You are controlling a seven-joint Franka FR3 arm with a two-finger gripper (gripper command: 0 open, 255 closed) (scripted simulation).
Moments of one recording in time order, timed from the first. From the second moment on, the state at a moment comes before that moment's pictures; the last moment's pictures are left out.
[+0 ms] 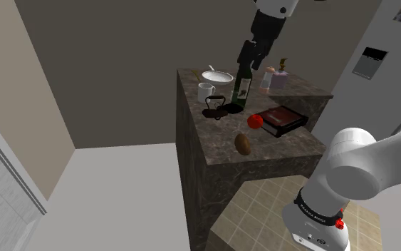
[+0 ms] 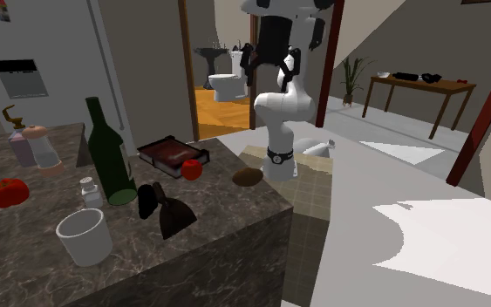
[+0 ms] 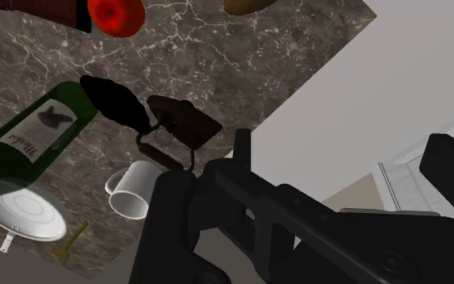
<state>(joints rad) -0.01 -0.79 0.07 -2.29 -0.04 1.69 0.07</state>
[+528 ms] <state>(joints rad) -0.05 -0.71 0.00 -2.37 -0.10 1.75 0.00</state>
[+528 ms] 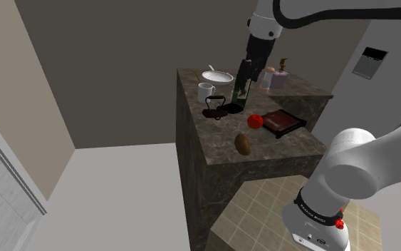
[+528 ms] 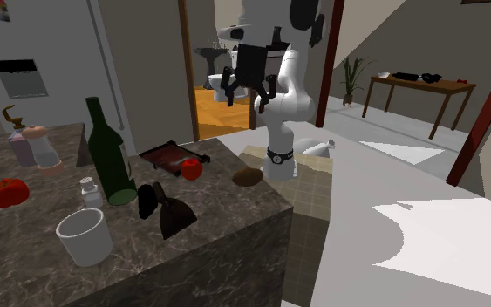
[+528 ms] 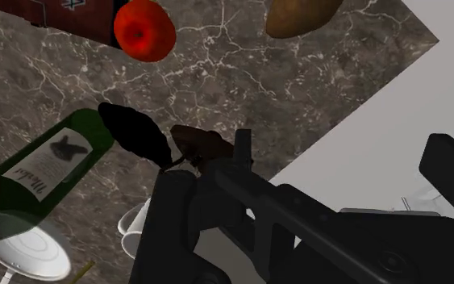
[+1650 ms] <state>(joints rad) -0.19 -0.37 -0.20 -2.47 -0.32 1.98 -0.17</state>
